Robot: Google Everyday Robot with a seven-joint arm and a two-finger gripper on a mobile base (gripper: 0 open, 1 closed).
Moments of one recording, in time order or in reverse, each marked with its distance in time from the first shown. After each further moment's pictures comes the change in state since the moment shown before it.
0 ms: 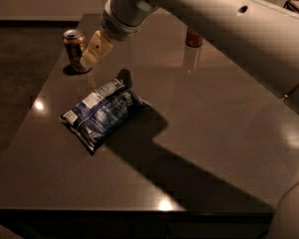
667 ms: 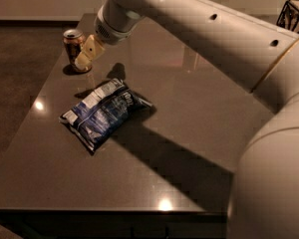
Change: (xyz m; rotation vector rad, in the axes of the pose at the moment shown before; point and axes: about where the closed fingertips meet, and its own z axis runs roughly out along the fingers) arm -0.015 -0.006 0.045 -0.009 -0.015 0.025
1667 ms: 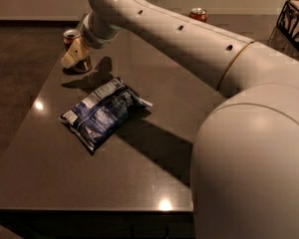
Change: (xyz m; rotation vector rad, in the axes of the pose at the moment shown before) arm -0.034 0.000 0.064 0.002 -0.075 0.043
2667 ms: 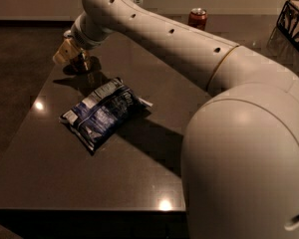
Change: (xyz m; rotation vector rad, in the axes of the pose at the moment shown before) arm -0.024 0.018 0.022 -0.059 -0.074 0.011
